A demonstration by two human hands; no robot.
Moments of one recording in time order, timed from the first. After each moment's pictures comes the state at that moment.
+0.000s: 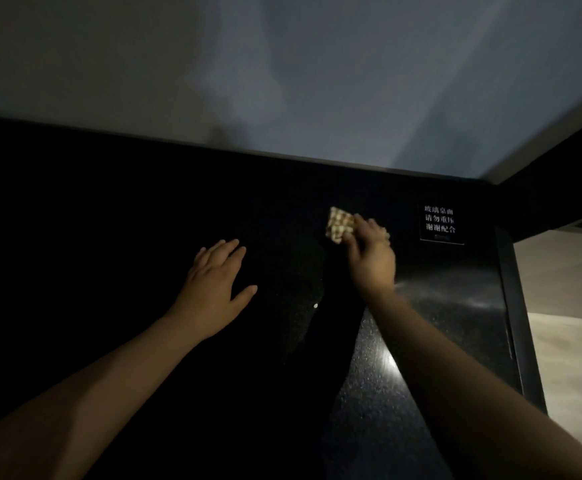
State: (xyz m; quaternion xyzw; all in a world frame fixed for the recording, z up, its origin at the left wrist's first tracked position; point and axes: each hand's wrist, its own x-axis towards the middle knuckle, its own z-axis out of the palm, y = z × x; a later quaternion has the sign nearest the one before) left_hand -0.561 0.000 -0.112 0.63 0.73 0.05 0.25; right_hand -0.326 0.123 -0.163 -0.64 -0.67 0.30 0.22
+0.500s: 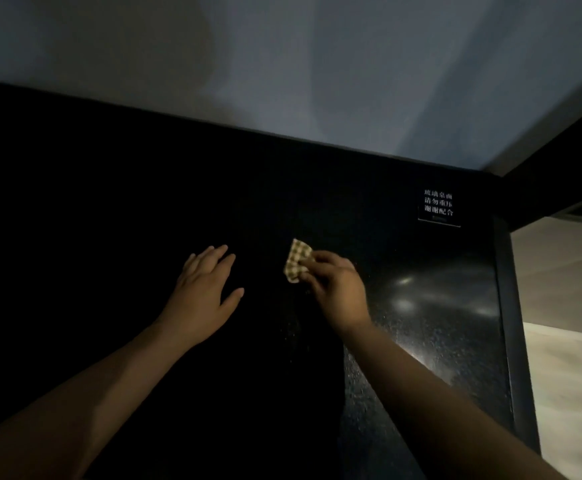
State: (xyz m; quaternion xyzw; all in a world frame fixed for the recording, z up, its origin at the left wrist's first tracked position) left_hand -0.538 -0.086 -0.103 0.59 0.77 0.06 0.24; right_hand -0.325 0.012 -0.144 -0.50 -0.78 0.32 0.20
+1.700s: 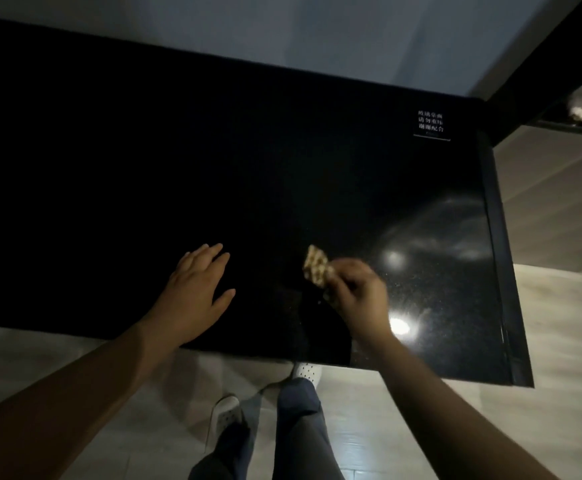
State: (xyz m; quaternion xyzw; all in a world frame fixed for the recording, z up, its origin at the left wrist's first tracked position) left_hand -0.538 -0.255 -0.111 0.64 0.73 0.02 0.23; right_hand -0.280 -0.181 -0.133 -0.53 -0.69 0.39 0.31
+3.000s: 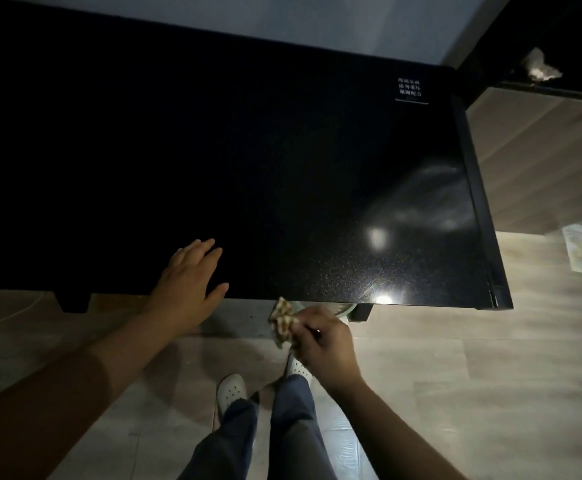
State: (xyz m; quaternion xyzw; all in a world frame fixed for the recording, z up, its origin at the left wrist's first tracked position) left_hand -0.550 -0.325 -0.116 0.65 0.72 0.03 0.24; right_hand -0.302 -0.348 -0.149 -0.56 -0.68 0.41 0.25
